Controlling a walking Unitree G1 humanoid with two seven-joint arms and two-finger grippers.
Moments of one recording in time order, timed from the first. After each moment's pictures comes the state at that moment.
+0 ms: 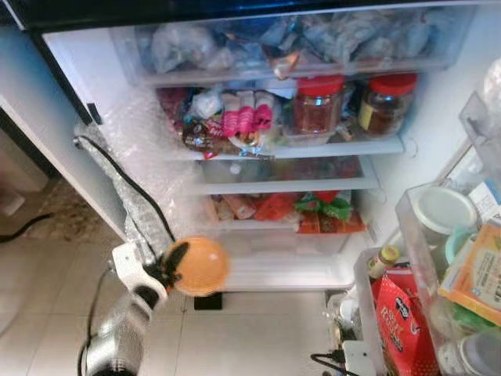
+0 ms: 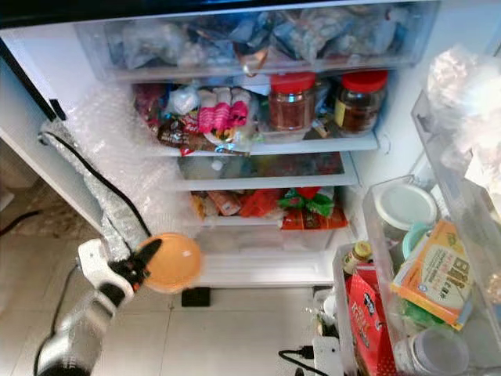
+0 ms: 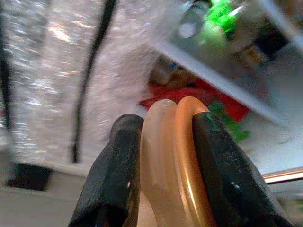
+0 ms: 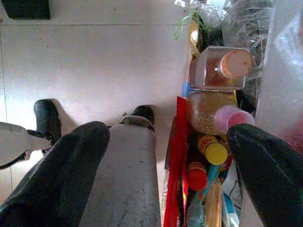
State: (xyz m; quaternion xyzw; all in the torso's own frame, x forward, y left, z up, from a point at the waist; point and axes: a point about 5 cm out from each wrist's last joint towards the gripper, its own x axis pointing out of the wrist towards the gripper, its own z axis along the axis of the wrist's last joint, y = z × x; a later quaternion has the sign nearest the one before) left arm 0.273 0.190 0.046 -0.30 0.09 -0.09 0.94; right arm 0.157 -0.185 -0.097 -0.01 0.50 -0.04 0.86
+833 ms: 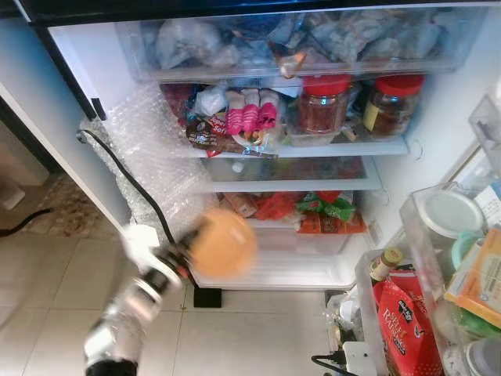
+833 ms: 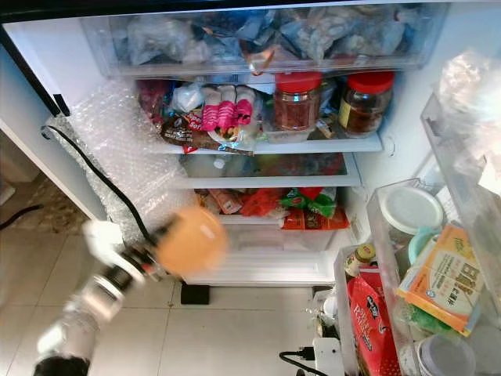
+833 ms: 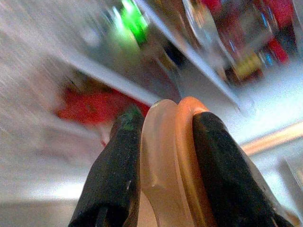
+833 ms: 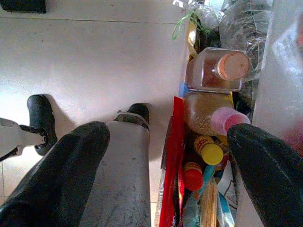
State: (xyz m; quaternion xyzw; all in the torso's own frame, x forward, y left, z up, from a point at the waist) left arm 0.280 0.161 0.078 -0.36 0.07 -0.26 0.90; right arm 0.156 -0.187 -0.097 -0.02 0.50 -0.03 0.86
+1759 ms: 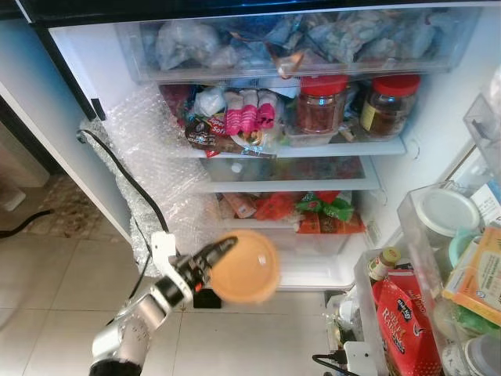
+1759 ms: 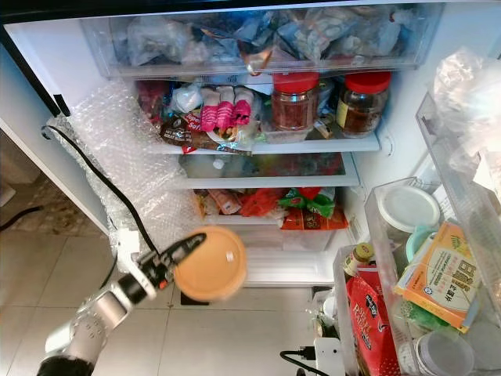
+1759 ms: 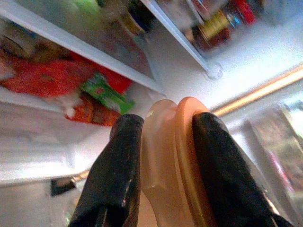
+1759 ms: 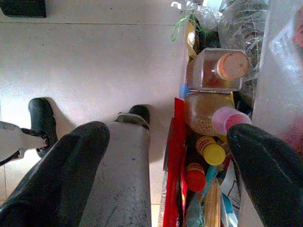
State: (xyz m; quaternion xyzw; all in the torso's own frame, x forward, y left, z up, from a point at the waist) left arm 0.283 0.148 0.075 -0.36 0.08 -0.31 0.87; right arm 0.156 -0.187 -0.096 -0.01 0.50 -0.04 0.87
